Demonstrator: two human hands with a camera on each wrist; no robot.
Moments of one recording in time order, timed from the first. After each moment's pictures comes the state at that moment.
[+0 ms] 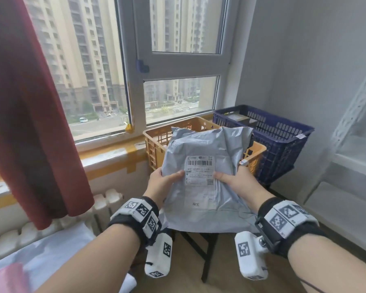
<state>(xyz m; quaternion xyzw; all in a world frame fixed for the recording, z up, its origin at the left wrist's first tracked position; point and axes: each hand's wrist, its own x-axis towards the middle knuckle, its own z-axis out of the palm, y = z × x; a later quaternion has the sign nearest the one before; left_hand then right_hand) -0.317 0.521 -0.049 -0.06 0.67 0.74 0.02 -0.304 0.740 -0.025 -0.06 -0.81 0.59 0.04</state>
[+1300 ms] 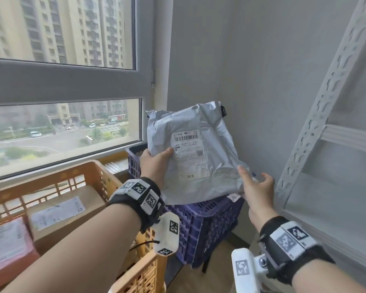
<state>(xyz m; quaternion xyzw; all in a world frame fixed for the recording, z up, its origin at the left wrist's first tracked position) -0.684 0.917 0.029 -0.03 0.57 0.82 -0.06 -0.579 1.128 0.017 -0.25 -0.64 0.66 0.30</state>
